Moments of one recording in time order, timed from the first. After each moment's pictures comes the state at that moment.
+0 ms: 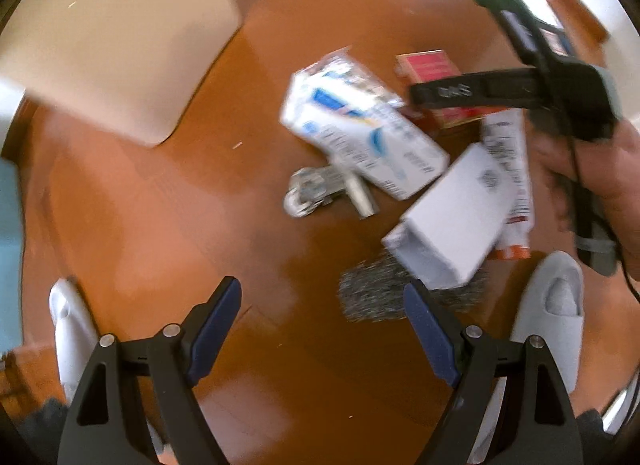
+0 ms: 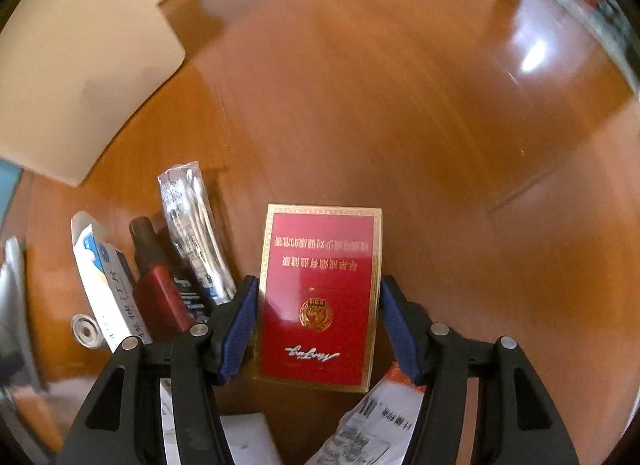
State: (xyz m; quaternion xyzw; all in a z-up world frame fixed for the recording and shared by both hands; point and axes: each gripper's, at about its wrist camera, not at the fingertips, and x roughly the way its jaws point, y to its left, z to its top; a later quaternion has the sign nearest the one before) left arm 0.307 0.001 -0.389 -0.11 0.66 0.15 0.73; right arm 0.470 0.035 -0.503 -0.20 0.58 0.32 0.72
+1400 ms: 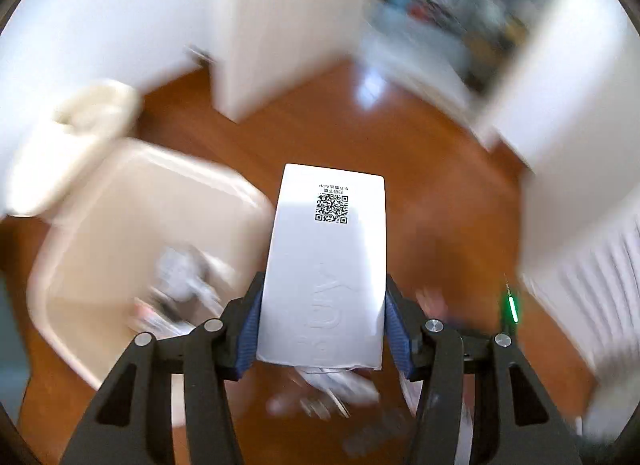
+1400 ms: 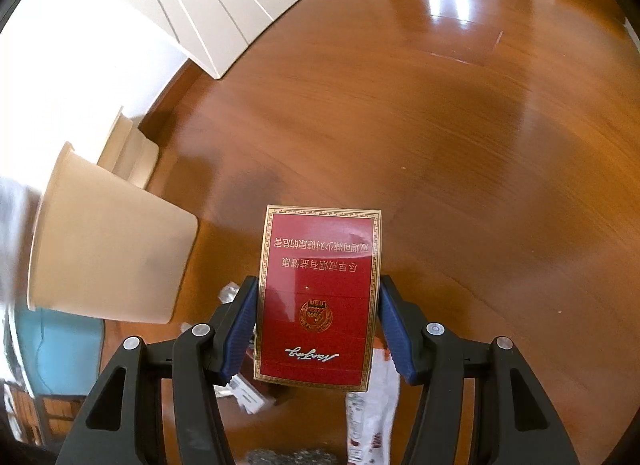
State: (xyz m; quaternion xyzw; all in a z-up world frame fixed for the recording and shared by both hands) left arm 0.421 0.158 -0.146 -0.17 0.45 0.12 0.87; right arm 0.506 -0.074 -0.419 0.10 0.56 0.27 0.78
